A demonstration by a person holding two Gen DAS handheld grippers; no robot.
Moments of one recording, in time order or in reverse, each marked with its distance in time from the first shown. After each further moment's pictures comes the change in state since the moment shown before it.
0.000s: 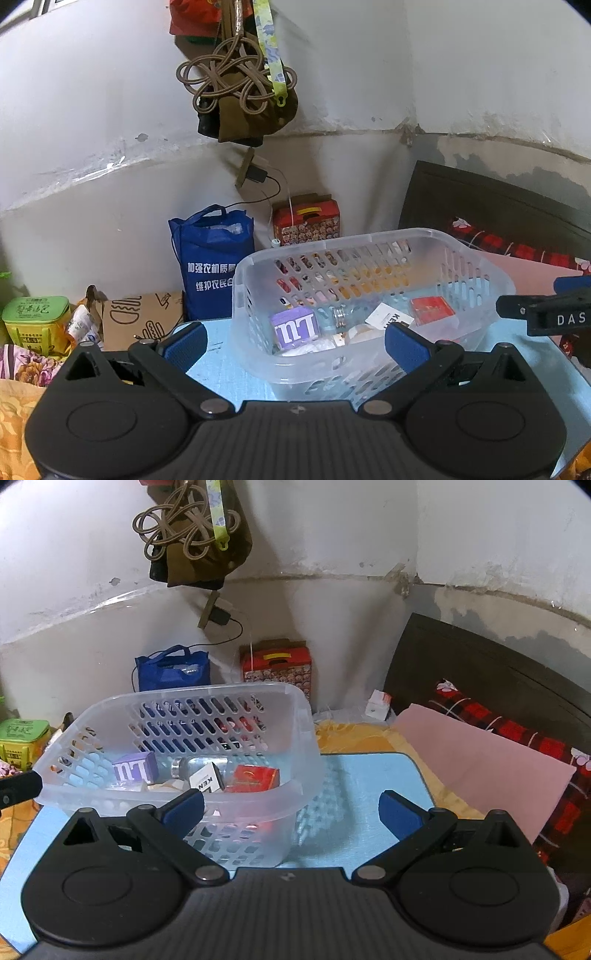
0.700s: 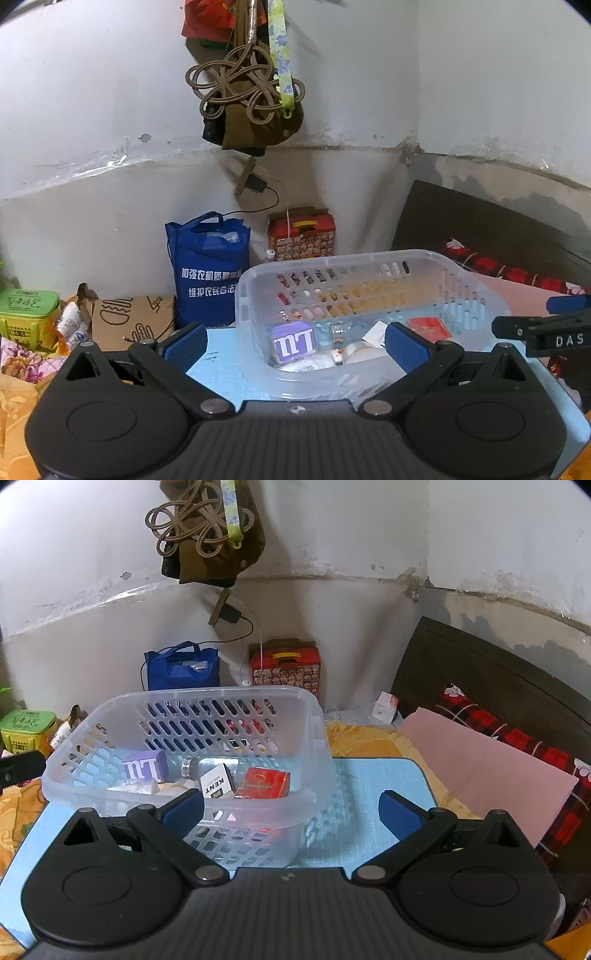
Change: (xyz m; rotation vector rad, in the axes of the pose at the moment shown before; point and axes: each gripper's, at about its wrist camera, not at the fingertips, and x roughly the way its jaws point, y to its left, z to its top) left arm -0.002 0.017 0.002 -0.057 -0.034 -0.042; right arm -0.003 0.005 0.008 -0.026 0.005 0.022
